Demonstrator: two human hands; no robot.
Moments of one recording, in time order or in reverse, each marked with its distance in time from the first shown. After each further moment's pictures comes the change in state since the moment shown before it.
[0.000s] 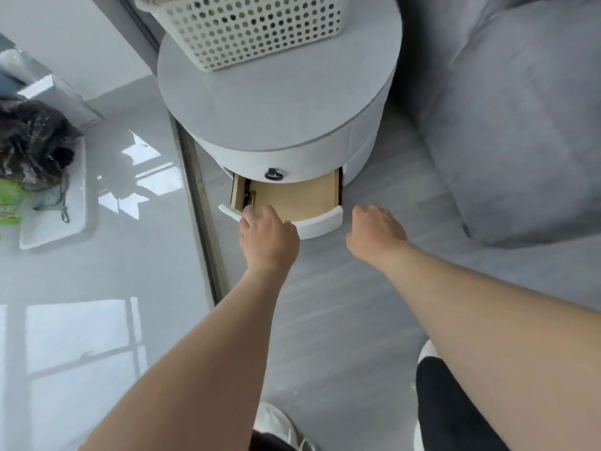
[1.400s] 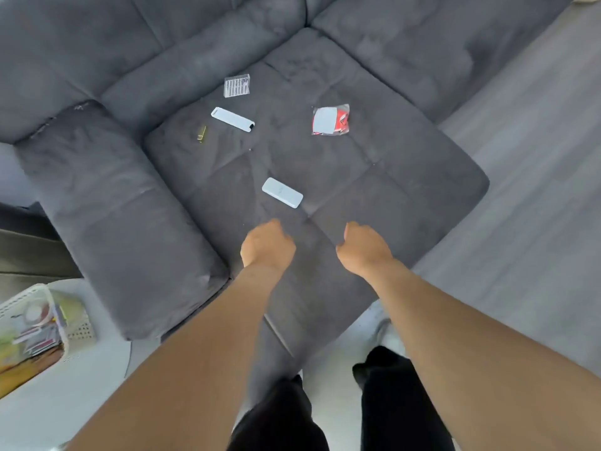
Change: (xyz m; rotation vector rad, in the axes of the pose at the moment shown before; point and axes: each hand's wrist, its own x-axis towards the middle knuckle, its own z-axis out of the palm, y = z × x) left_hand -0.081 0.938 -0.242 0.134 -0.290 0.428; right_hand 0.023 0.577 -0.744 0.360 -0.017 0.463
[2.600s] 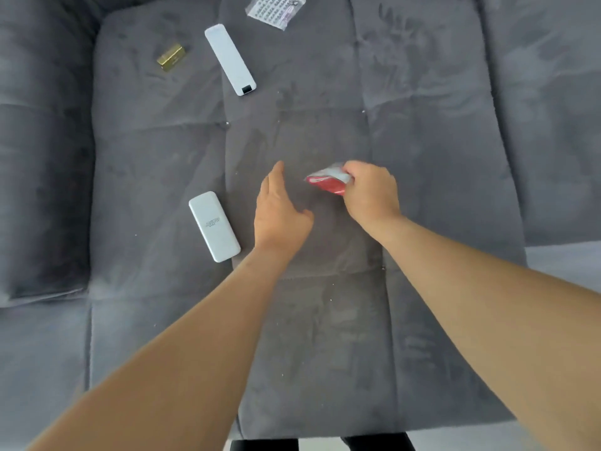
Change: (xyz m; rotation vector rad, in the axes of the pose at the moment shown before) left_hand 0.344 0.171 0.131 -0.695 0.295 -0.406; right_hand 0.505 0.003 -0.065 -0.175 0.168 -0.713
